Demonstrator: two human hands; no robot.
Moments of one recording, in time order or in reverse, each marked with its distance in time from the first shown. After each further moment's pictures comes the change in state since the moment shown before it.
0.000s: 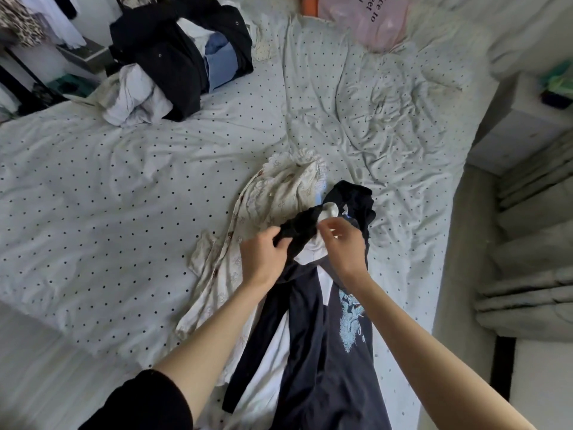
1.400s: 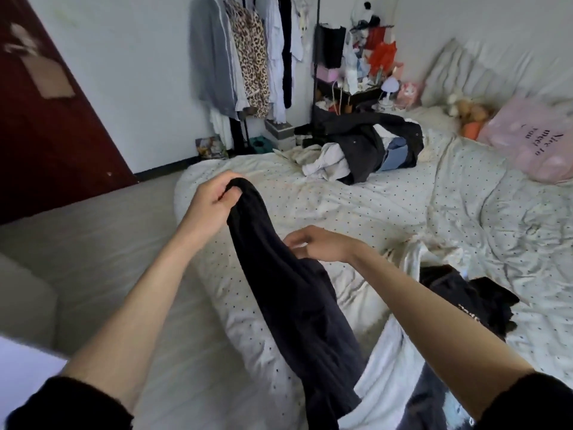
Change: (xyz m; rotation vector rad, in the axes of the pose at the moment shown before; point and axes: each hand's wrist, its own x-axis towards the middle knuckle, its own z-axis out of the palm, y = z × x) left_hand -0.135 -0.073 -0.396 -0.293 0.417 0.129; right_hand -0.155 -0.239 0.157 -0.429 -1.226 -0.584
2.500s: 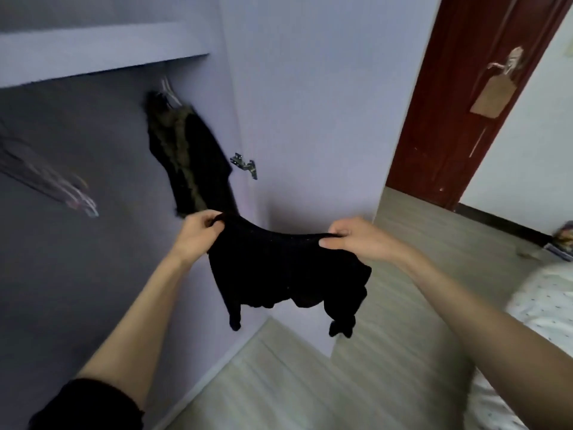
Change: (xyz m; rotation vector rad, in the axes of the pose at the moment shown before) left_hand -0.411 -0.111 -0.467 0.377 1.227 -0.803; right_hand 0.244 -0.412 0.396 -0.486 -0.578 -0.761
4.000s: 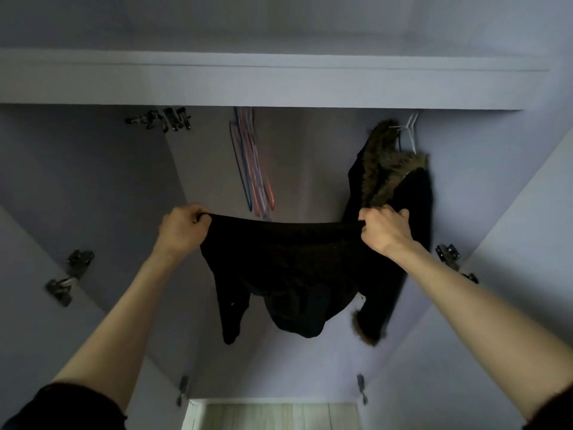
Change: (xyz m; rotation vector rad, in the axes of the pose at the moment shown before) left_hand 0.041 -0.109 -0.233 0.469 0.777 -0.459; right_hand 0.373 -0.202 0.102 -0.722 0.045 -0.542
